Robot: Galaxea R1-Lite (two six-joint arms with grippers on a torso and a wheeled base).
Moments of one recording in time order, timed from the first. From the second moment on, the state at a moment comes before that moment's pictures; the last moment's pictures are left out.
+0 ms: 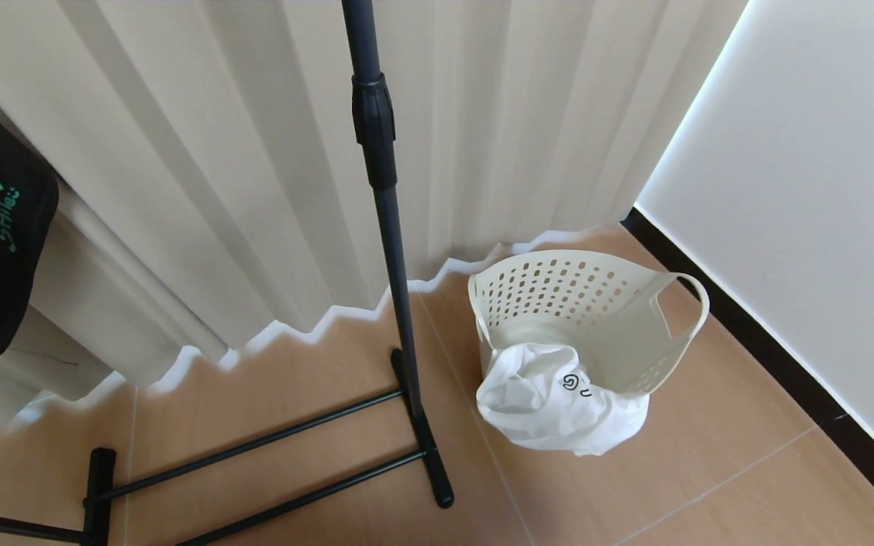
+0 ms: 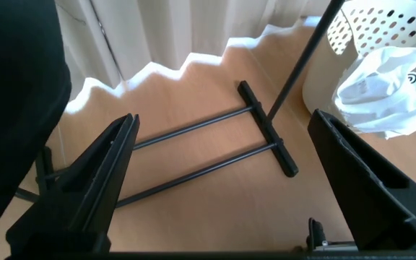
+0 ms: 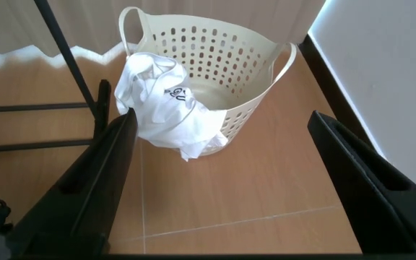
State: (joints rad) left arm 0.00 0.00 -0.04 0.10 -0.05 -0.02; right arm 0.01 0.00 0.00 -0.01 0.14 -0.11
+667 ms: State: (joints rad) left arm 0.00 0.00 -0.04 0.10 -0.05 -0.02; right arm 0.01 0.00 0.00 -0.01 0.14 -0.11
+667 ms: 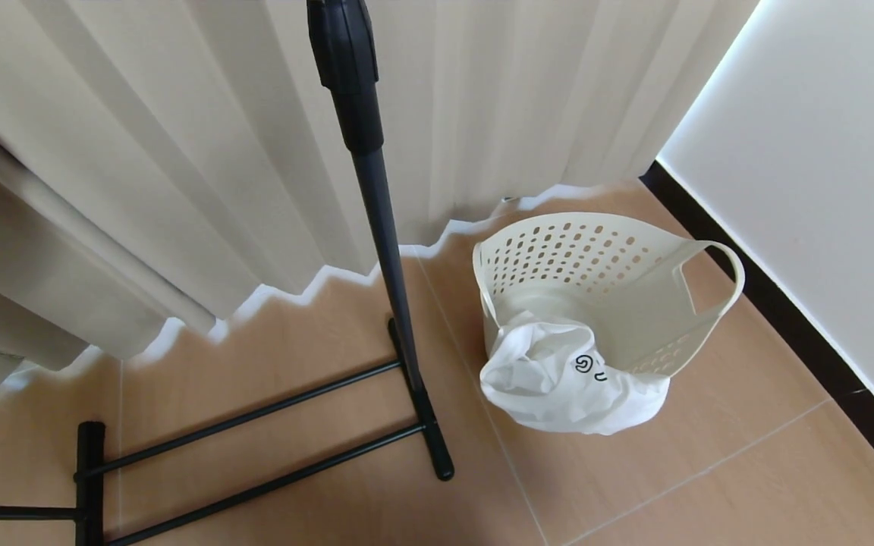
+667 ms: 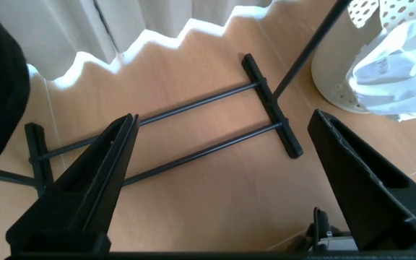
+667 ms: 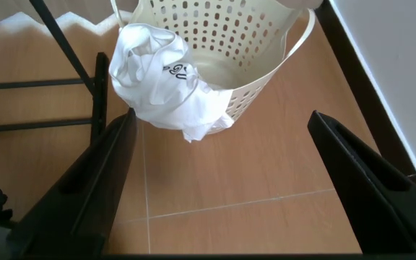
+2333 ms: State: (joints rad) left arm 0.00 0.00 -0.04 0.10 -0.05 -0.02; right arm 0.44 1.74 -0.96 -0.32 -0.10 -0.93
